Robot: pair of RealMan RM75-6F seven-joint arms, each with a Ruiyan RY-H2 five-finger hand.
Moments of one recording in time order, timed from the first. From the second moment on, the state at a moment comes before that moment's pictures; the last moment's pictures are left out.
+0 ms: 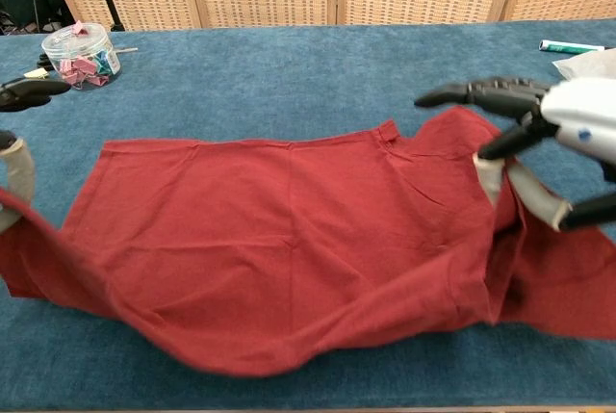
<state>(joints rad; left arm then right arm) -0.29 -1.39 0.13 -1.45 1.80 1.48 -0.22 0.52 -1.34 -0.10 -1.58 -1.86 1.29 0.07</state>
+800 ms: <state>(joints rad) -0.41 -1.44 -0.08 -1.46 1.39 1.18 -0.17 0.68 -1.43 0.13 -1.45 -1.51 1.01 0.11</state>
